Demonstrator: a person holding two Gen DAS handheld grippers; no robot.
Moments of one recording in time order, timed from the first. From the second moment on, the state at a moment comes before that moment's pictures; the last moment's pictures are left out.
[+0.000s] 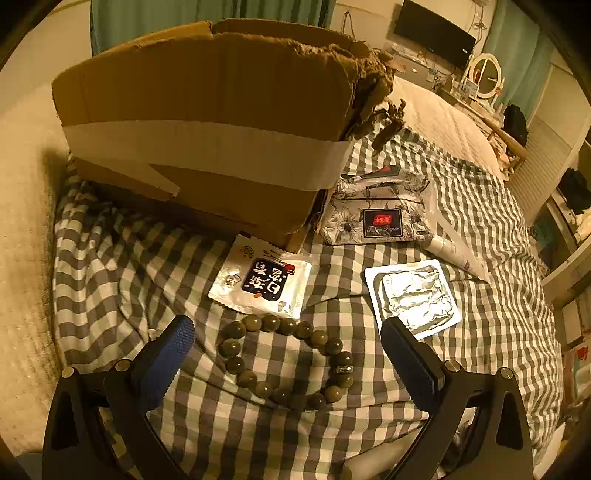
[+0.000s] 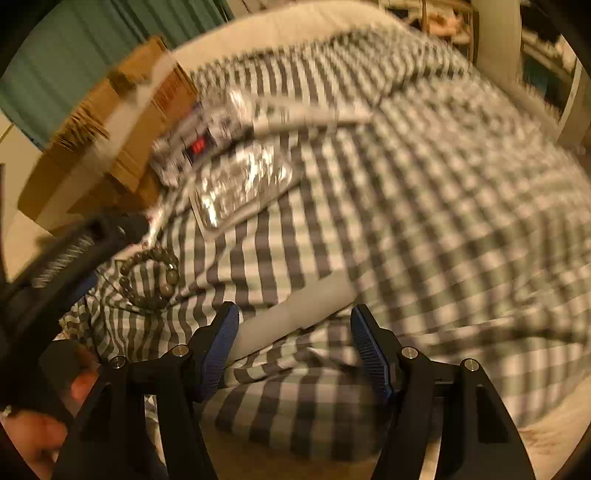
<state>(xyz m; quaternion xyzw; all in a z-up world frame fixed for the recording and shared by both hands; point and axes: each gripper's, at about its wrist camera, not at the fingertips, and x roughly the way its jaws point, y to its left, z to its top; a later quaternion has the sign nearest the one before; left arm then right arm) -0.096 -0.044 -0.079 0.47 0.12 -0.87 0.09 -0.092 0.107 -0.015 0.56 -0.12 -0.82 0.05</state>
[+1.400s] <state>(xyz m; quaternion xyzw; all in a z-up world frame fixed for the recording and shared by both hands) -0.178 0.054 -0.114 0.51 -0.09 -0.83 -0.22 -0.133 0.205 0.014 0.47 -0.14 -0.87 0.02</state>
